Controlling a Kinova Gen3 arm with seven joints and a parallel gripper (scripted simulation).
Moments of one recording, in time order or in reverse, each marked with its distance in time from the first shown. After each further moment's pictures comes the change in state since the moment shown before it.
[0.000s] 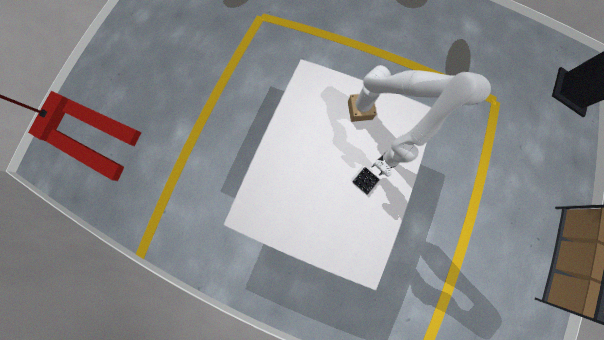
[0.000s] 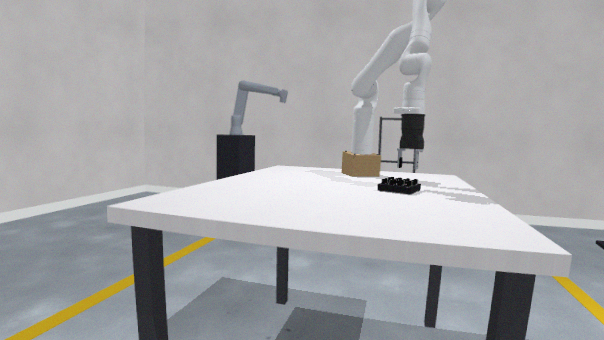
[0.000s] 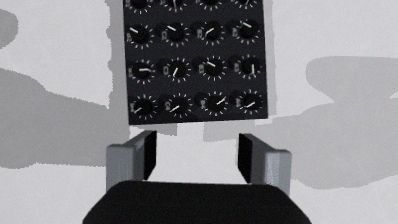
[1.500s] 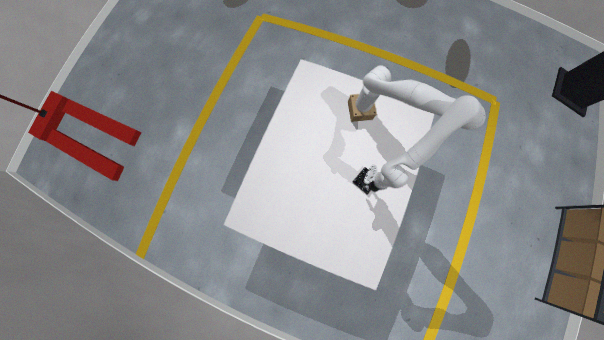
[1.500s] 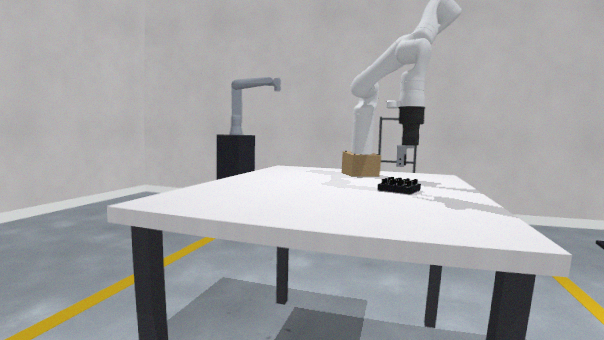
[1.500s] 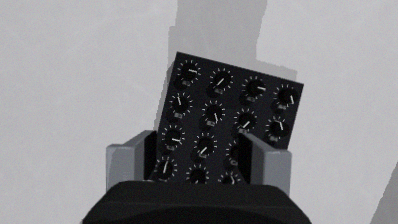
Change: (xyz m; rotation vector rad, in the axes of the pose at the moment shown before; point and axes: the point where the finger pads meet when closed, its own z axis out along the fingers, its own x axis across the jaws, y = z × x) arm -0.014 -0.088 -0.014 -0.009 -0.003 1.282
